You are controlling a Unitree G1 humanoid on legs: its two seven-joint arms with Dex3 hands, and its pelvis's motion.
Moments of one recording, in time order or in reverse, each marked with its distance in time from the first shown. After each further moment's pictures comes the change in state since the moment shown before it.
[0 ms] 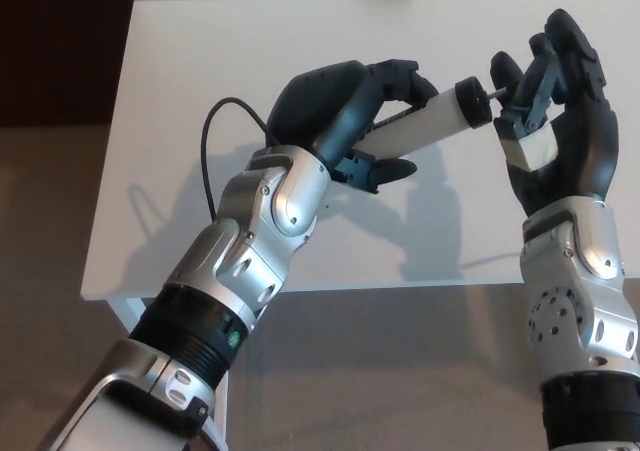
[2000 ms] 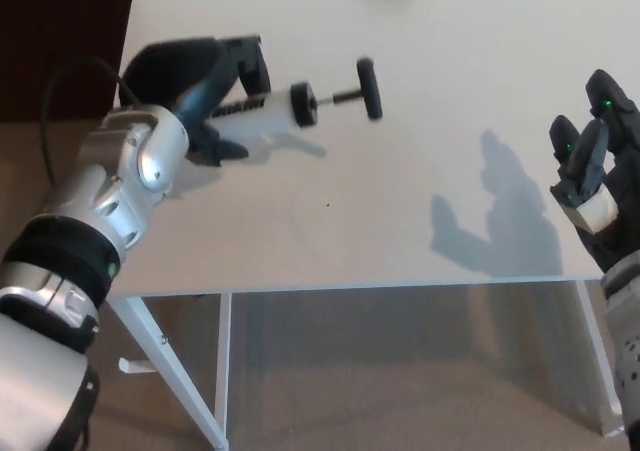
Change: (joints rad) left_arm -0.185 0.296 -0.106 0.420 -0.006 -0.139 0.033; right_arm 0.127 -0.232 0.008 0.057 -0.019 -0.011 0.190
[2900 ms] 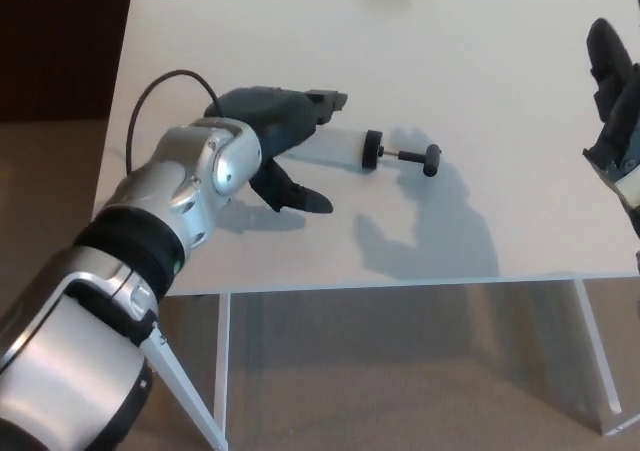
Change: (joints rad) left_arm -0.074 -0.106 -0.106 0.028 0.027 0.060 -0.300; right_arm 0.113 0.006 0.040 -0.489 -0.003 0.029 -0.008
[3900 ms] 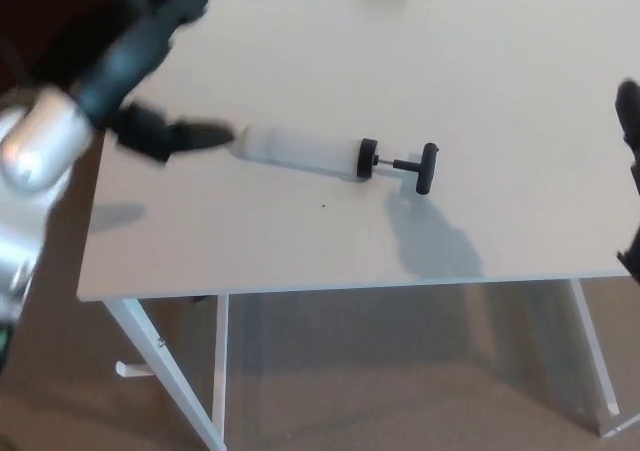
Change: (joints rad) left_arm 0.491 0.267 0.502 -0.842 -0.213 0.005 -0.160; right_arm 0.364 -0.019 0.012 -0.338 -0.005 0.003 0.015
